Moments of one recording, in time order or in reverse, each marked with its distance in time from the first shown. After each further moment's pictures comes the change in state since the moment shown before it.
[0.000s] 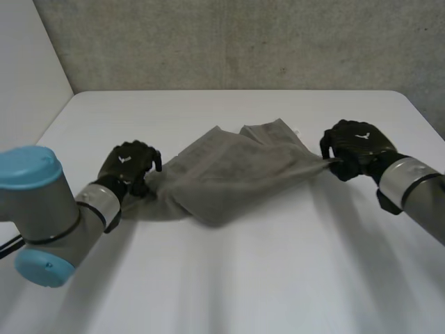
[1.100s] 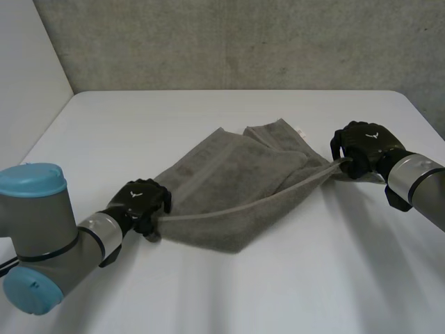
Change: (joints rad) left arm 0.005 0.005 -0.075 -0.164 0.085 0.103; right arm -0.038 0.068 -0.071 0.037 0.001 -0.015; left_hand -0.009 -0.015 0.000 0.000 -0.013; right_hand 0.001 0.000 0.000 0.000 0.000
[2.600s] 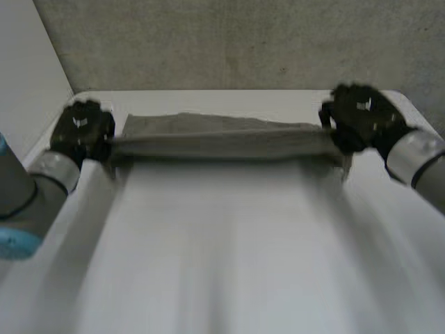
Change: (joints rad) left arm 0.141 0.123 0.075 0.213 -0.082 0.046; right arm 0.054 -0.152 0.029 -0.048 -0.061 -0.138; left_hand 0.619 0.675 0.000 0.000 0.687; right_hand 0.000 0.016 0.000 0.000 0.010
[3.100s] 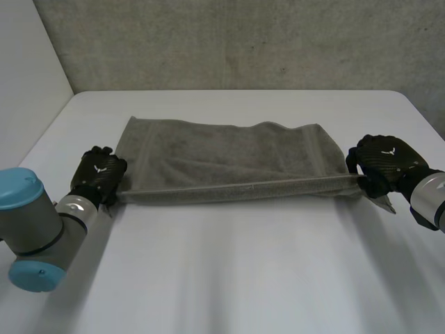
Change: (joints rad) left arm 0.000 -0.195 -0.097 0.154 -0.016 0.228; right arm -0.150 0.002 0.172 0.050 -0.003 -0.063; left_hand -0.510 -0.552 0.000 0.000 -0.574; right_hand 0.000 0.000 0.000 0.000 0.005
